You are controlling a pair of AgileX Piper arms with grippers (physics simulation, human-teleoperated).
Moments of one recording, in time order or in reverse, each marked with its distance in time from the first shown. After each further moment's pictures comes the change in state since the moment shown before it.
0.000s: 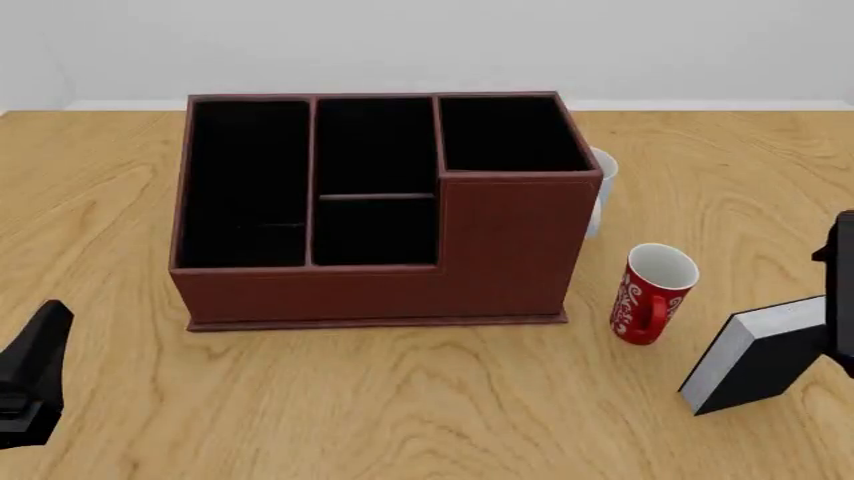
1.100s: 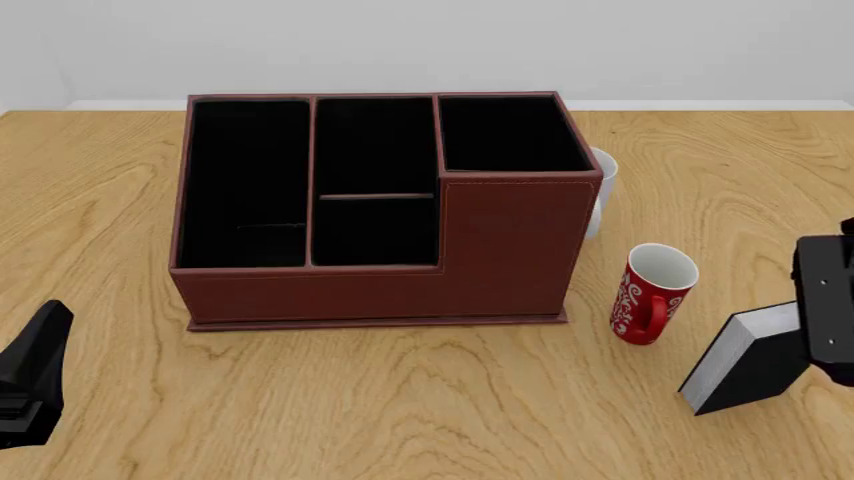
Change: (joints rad) left arm 0.000 0.000 0.000 0.000 0.000; right arm -0.065 0.180 0.046 -0.149 -0.137
